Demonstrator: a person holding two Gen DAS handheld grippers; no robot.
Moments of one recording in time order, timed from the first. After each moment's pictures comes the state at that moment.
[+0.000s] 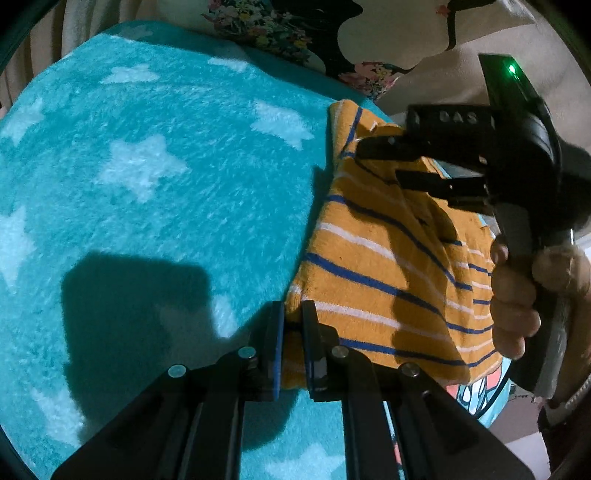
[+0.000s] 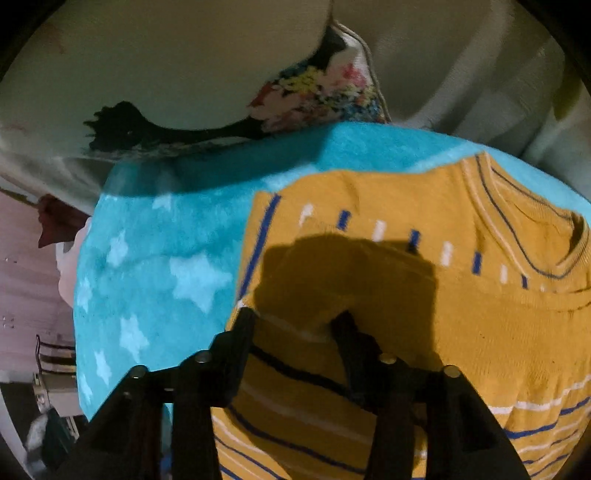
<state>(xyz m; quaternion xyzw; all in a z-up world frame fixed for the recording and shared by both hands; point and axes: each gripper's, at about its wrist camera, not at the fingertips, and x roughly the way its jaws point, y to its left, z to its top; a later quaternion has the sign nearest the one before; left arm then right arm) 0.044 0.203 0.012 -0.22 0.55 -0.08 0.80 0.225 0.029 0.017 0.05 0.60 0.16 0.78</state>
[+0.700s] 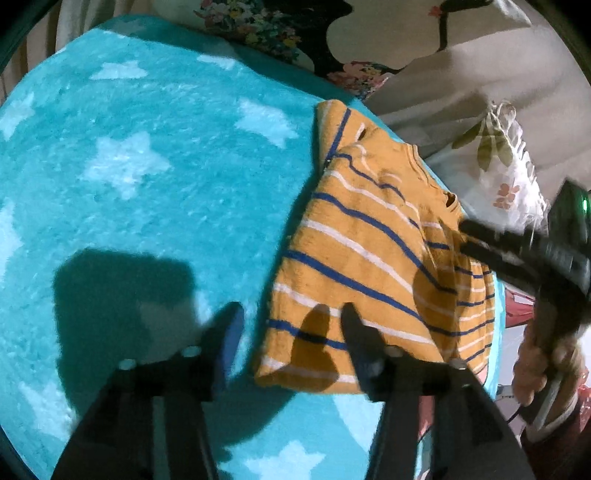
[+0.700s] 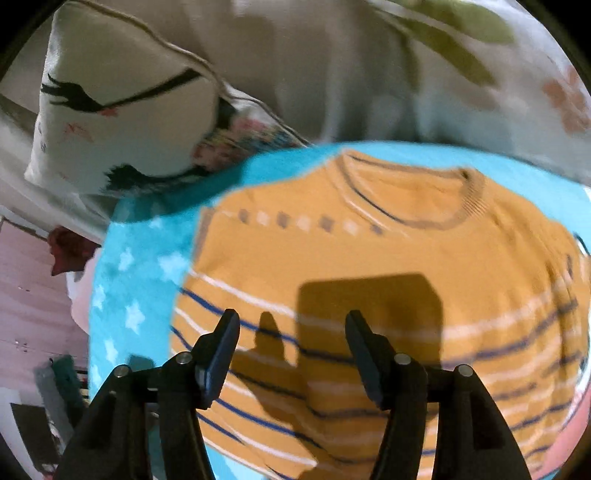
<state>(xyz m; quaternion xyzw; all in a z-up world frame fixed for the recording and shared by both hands) 0.047 0.192 0.017 -0.24 0.55 -0.09 0.79 0.167 -0.079 0.055 0.10 0.56 0.13 0.81</state>
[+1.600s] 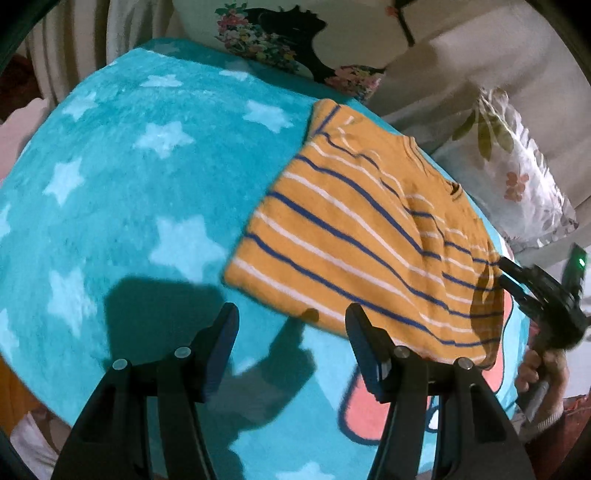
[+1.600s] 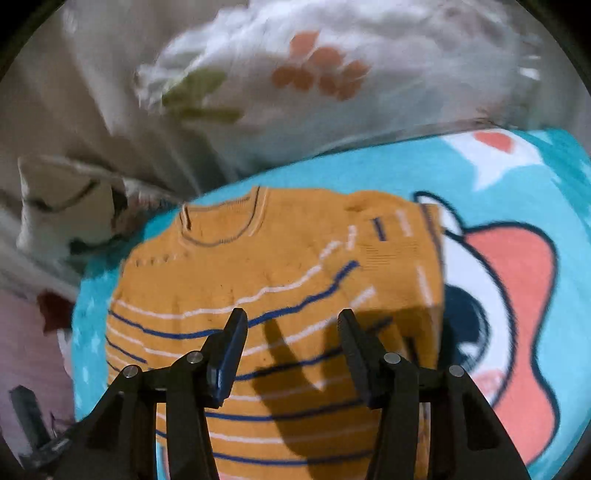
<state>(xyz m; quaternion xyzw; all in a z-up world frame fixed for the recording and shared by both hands) -0.023 0.139 0.058 -0.21 0.55 0.00 0.81 0.126 -0.260 0.048 0.17 0.50 0.06 0.85</state>
